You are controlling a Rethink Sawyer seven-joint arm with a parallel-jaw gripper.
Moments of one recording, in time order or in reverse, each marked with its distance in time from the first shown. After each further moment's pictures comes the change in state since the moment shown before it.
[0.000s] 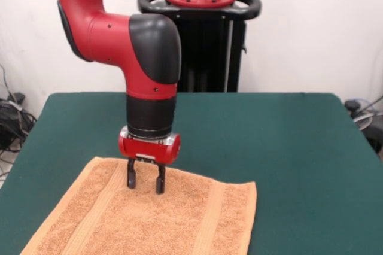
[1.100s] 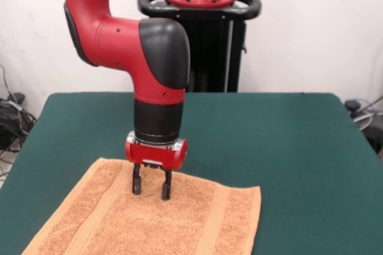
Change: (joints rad) arm 0.041 0.014 -0.013 -0.030 0.000 -0.012 0.000
